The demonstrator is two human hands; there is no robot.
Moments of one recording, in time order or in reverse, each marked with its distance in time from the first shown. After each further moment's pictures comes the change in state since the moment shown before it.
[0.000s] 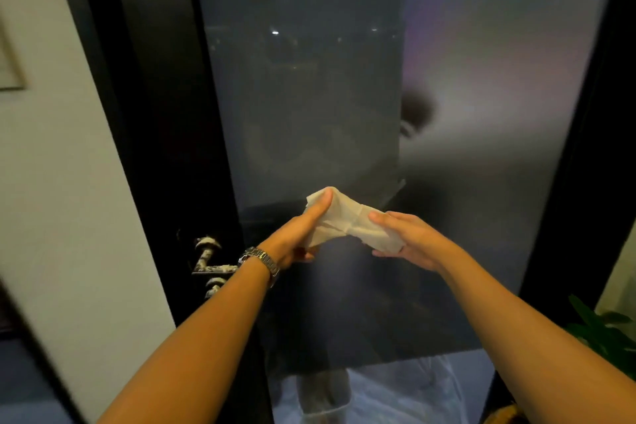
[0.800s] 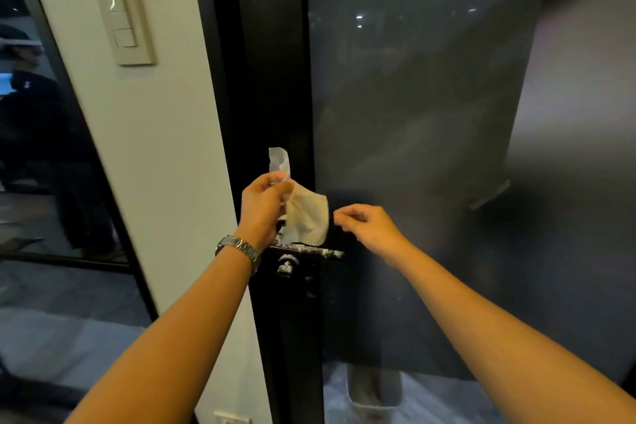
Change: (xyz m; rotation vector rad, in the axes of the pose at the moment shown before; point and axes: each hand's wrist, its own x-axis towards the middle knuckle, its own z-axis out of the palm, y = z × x) left_hand -0.055 -0.033 -0.121 -0.363 0.785 0.344; right_hand 0.058 0.006 0.161 -0.322 -0.127 -0.283
